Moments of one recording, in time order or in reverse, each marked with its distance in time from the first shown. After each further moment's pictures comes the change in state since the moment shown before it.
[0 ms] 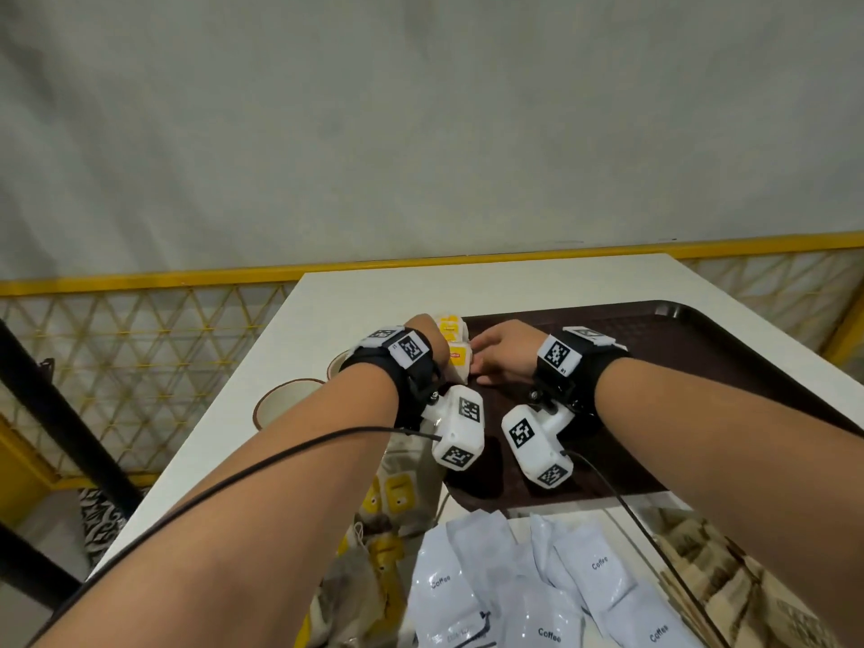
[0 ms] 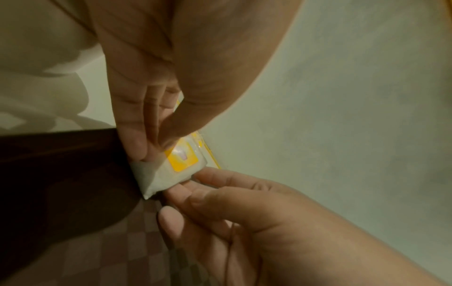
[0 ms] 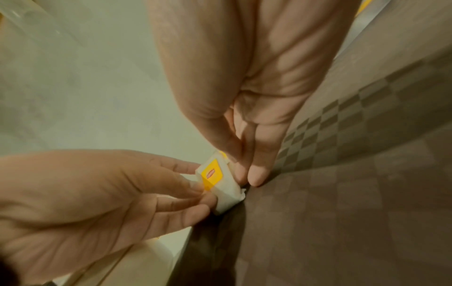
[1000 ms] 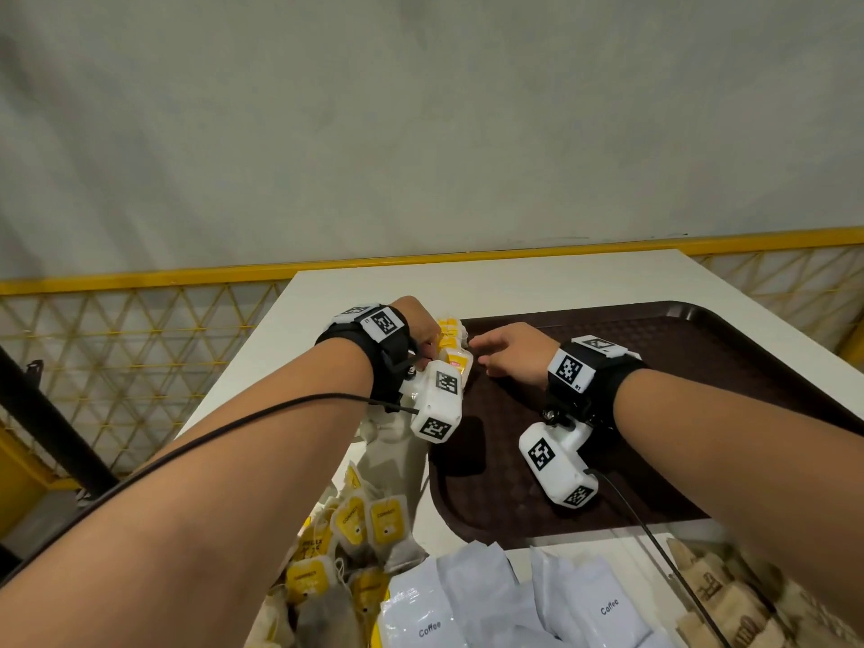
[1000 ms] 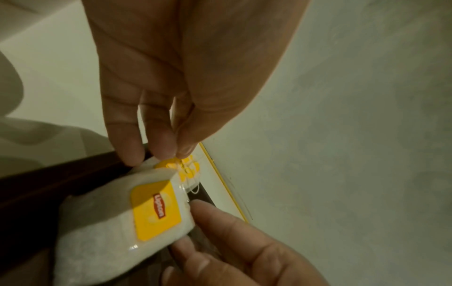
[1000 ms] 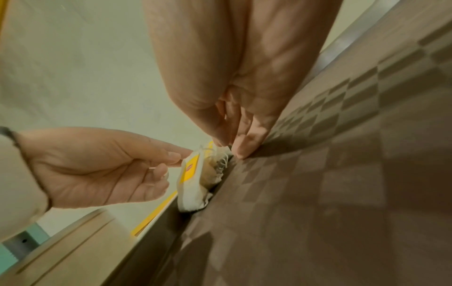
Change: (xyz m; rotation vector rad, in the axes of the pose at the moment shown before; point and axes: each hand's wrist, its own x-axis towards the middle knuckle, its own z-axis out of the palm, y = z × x) left_hand 0.005 0.015 -0.026 -0.102 -0.064 0.005; right_hand 0.028 0.016 -0.018 -0.332 0.069 -0.176
